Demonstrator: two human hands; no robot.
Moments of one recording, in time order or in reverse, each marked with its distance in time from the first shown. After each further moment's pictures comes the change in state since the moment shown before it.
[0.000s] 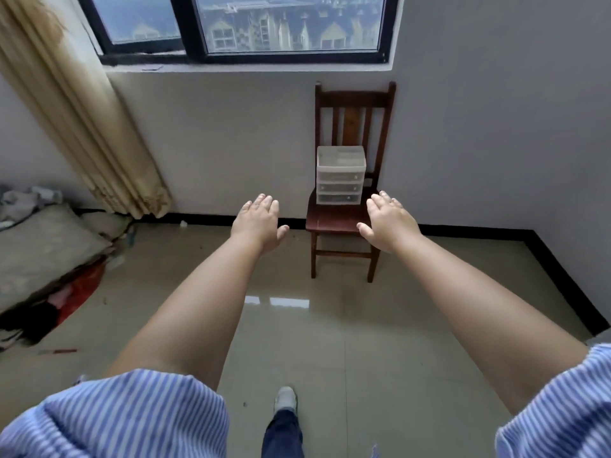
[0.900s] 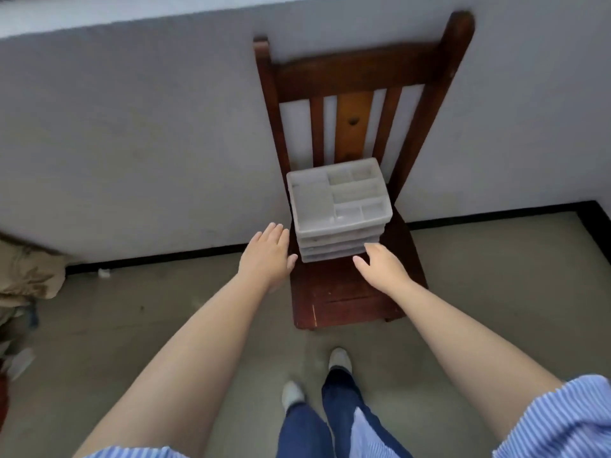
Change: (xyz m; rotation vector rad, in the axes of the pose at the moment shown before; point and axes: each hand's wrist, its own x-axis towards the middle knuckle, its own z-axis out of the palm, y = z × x) left_hand 0.674 -0.020 0.139 -0.071 -0.295 0.280; right_hand 0.606 0.137 0.188 0.619 -0.377 0.464
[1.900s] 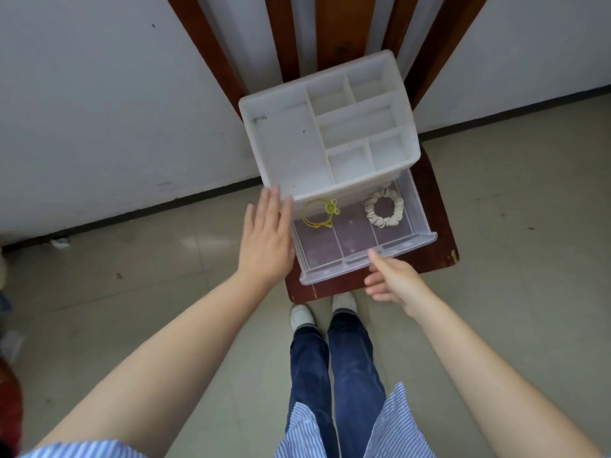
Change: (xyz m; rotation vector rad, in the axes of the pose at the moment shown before) left_hand 0.097 0.002 0.110 -0.098 0.018 0.118; right_hand 0.054 0.058 0.076 0.959 -0.275 0.716
